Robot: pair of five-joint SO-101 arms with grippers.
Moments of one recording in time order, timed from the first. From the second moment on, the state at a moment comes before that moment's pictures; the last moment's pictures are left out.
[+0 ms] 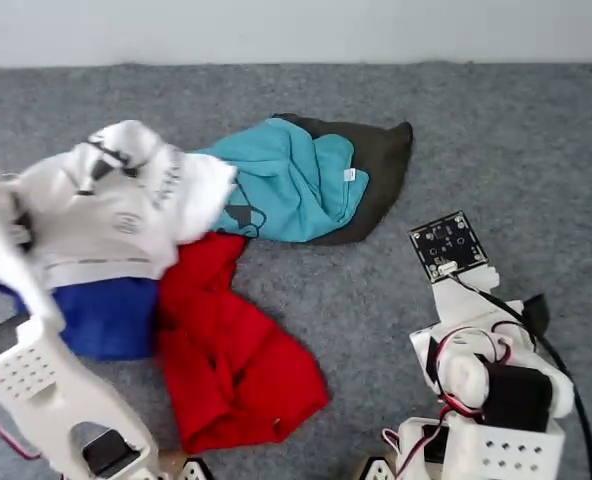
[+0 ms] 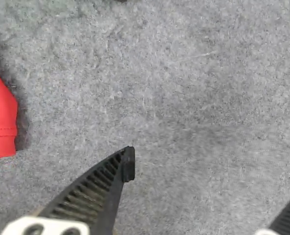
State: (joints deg) left arm -40.5 31.9 -37.4 99.4 -10.9; right arm 4.2 -67.8 41.6 95.2 26.2
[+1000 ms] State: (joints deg) left arm -44.3 32.6 -46.4 98.8 -7.2; right arm 4.2 -67.4 51.1 87.1 26.1
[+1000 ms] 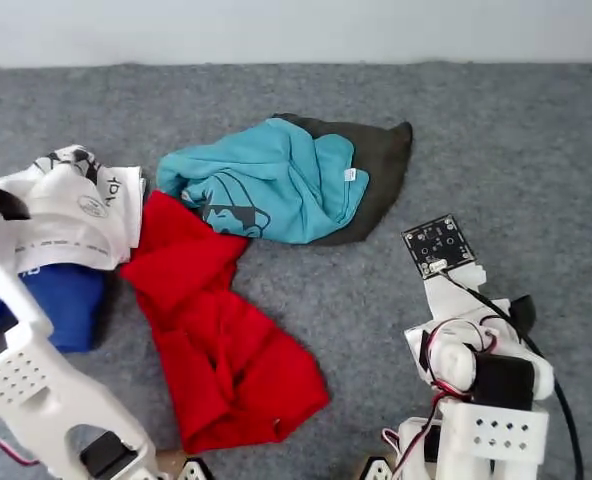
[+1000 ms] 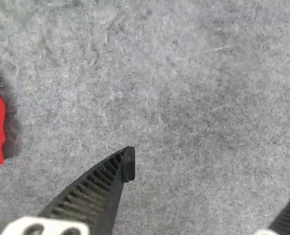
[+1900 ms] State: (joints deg) left arm -0.6 25.6 -24.1 98.0 -5.0; right arm 4.2 -67.4 51.1 87.1 26.1
